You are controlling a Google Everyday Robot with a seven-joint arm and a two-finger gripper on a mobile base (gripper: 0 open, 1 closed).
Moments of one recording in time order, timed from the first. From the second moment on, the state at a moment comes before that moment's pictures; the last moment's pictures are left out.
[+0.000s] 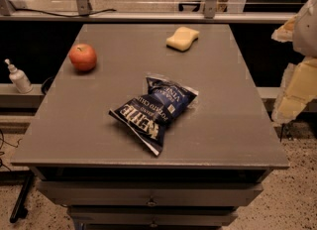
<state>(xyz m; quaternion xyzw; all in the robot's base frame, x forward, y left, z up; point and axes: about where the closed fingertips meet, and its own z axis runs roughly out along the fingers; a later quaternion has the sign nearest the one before) 0.438 -0.216 0.978 -0.60 0.78 -0.04 0.16</state>
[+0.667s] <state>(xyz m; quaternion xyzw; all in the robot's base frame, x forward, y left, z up) 0.473 -0.209 0.974 -0.61 0.76 -0.06 0.19</state>
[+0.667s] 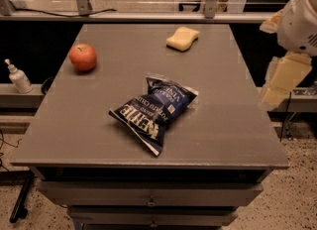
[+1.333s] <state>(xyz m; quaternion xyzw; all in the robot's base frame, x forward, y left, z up) 0.585 -0.196 0.960 -0.61 0.74 -0.07 0.28</state>
